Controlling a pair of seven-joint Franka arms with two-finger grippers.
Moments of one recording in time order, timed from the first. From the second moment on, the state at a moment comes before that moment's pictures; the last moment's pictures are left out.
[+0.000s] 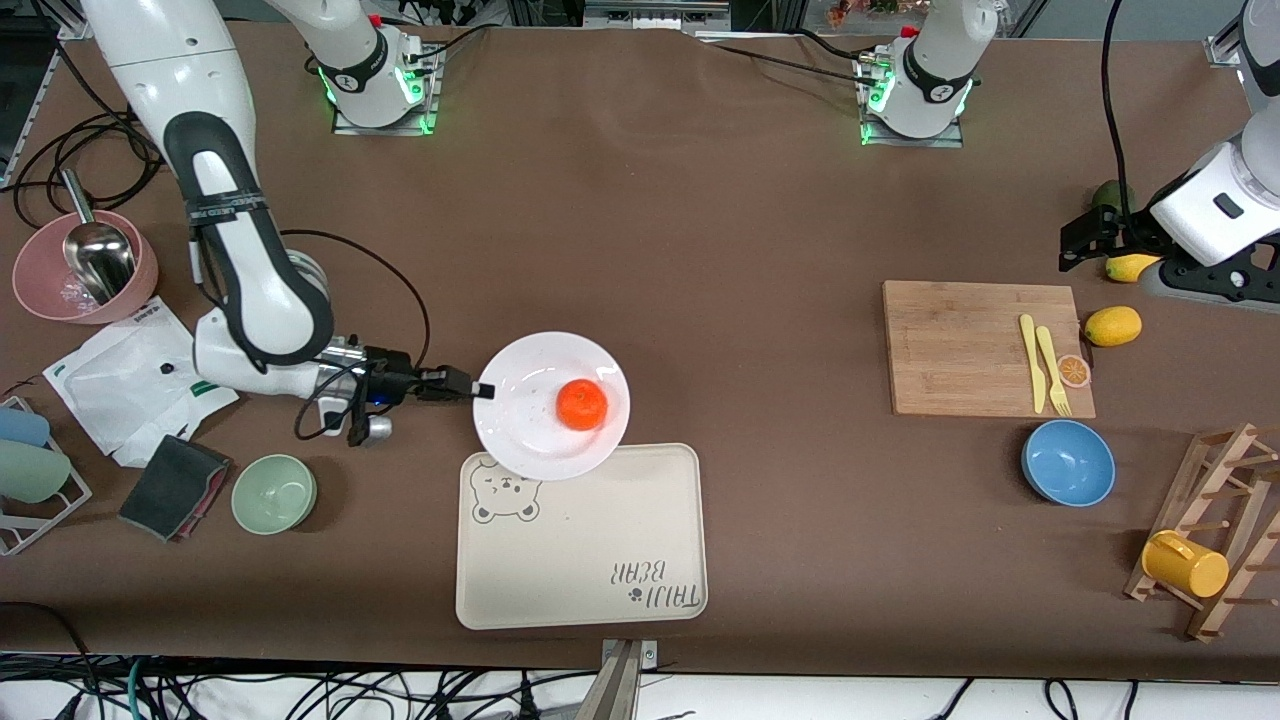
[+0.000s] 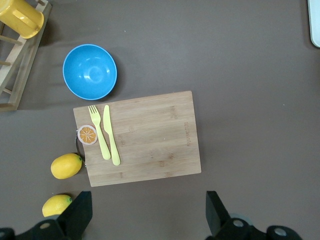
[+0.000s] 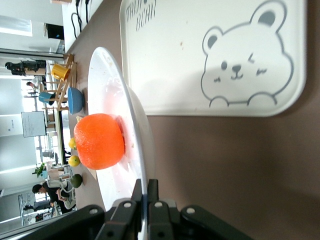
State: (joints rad) left arm 0.02 0.03 -0.05 -1.66 0.02 1.61 0.13; right arm 0.11 0.62 0.06 -1.75 1.21 2.13 -0.64
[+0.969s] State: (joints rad) left arm 0.02 0.03 -0.05 -1.66 0.02 1.61 0.13; right arm 0.10 0.95 0.06 -1.38 1.28 2.23 -0.63
